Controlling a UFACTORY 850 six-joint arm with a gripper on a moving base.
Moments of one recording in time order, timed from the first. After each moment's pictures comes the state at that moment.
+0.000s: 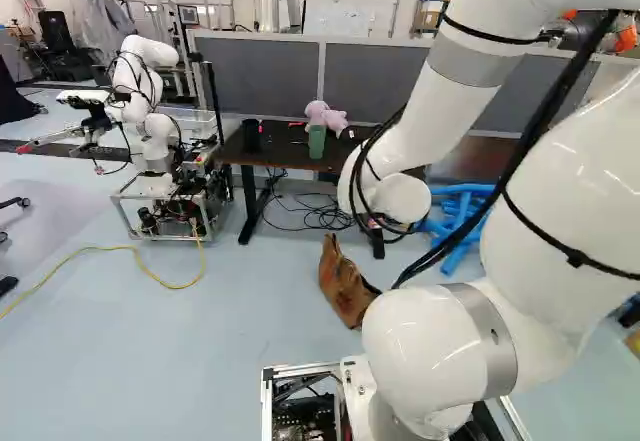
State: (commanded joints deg) arm -1.8 3.2 -15.4 0.0 46.6 0.0
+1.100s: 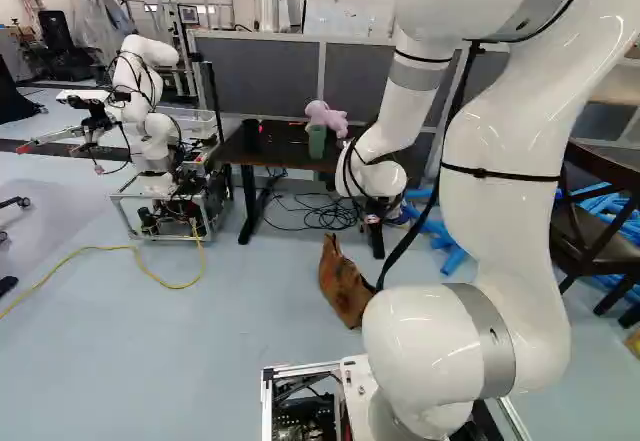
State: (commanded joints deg) arm -4.7 -20.8 -33.1 -3.2 39.0 0.0
